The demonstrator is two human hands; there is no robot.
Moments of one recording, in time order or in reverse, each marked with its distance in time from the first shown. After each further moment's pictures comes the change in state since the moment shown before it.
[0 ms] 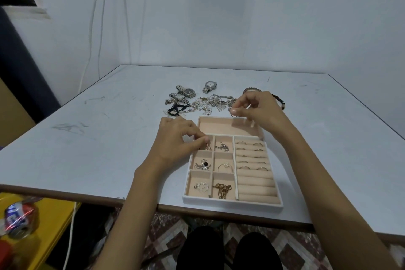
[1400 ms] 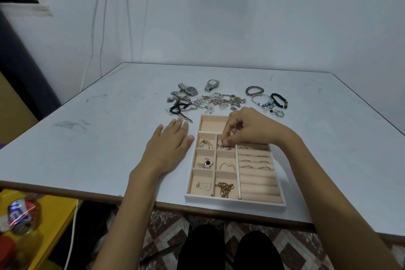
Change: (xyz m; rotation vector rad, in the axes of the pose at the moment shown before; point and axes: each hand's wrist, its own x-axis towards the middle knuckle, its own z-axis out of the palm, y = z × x) left_hand -0.010 -0.014 -0.009 0.472 -0.406 -0.279; right_hand -0.011 -0.005 0.015 -0.330 -0.472 -0.079
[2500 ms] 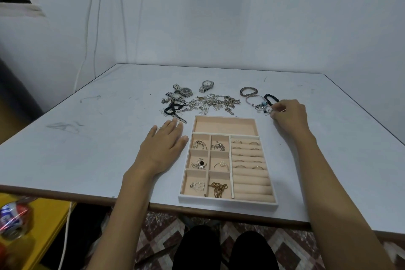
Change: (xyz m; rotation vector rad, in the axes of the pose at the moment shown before) left_hand -0.002 0.002 -0.002 -0.046 0.021 -0.001; right_hand -0.008 0.107 -0.035 -0.021 0.779 0.507
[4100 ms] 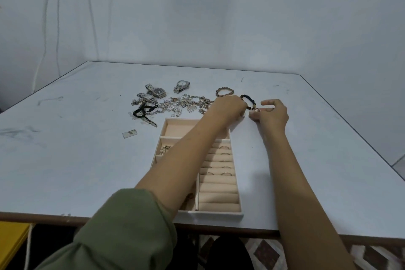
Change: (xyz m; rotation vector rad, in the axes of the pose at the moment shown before) left_hand 0.155 0.182 0.020 0.320 0.059 0.473; right_hand 0.009 0.018 0.005 0.656 0.178 0.288
